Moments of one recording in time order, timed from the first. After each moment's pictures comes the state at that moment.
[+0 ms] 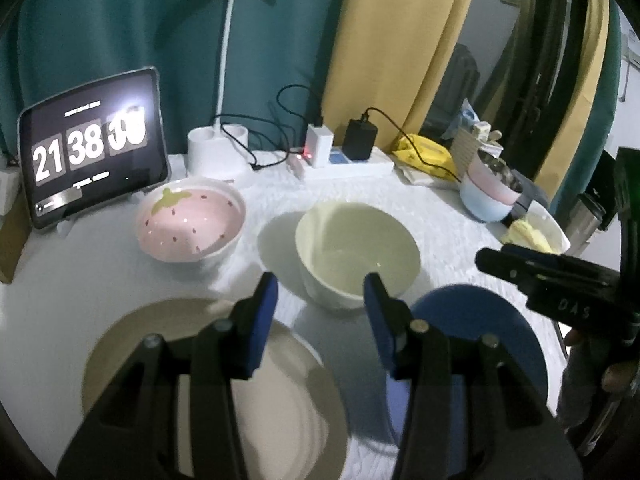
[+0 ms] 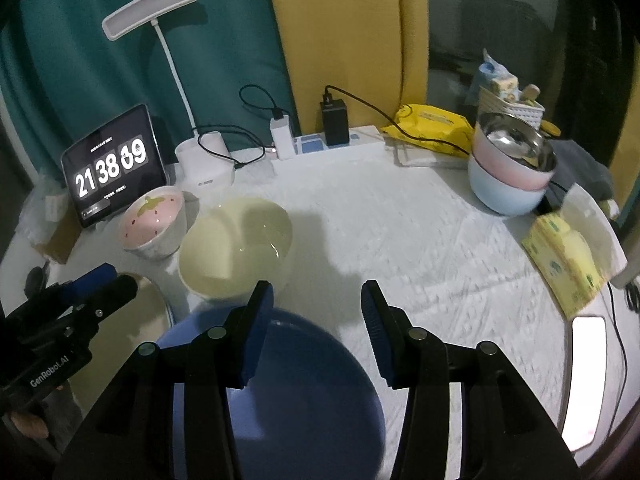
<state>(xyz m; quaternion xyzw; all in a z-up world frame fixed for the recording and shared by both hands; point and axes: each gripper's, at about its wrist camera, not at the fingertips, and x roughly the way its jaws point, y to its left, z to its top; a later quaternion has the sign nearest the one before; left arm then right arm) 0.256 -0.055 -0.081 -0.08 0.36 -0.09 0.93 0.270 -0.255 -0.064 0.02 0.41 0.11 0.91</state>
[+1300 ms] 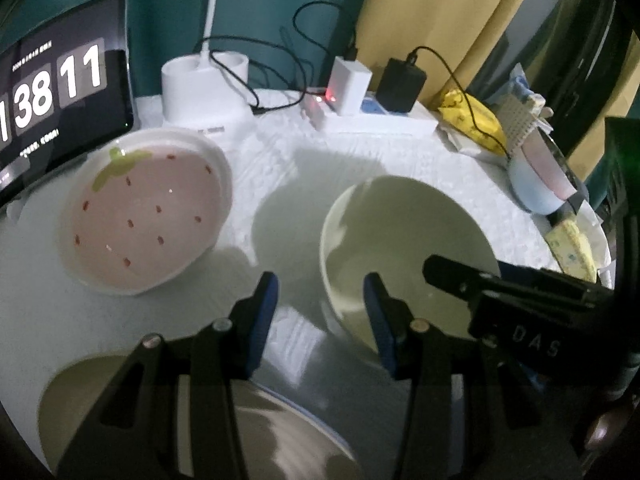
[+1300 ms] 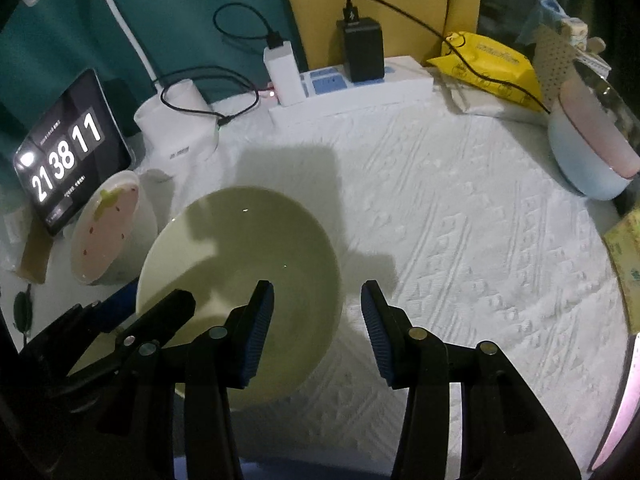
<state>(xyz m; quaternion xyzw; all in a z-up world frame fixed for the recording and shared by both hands) 0.347 -0.056 -0.141 -0.10 0.46 -0.08 0.88 0.367 -0.208 -0.128 0.04 0.52 0.11 0.85</state>
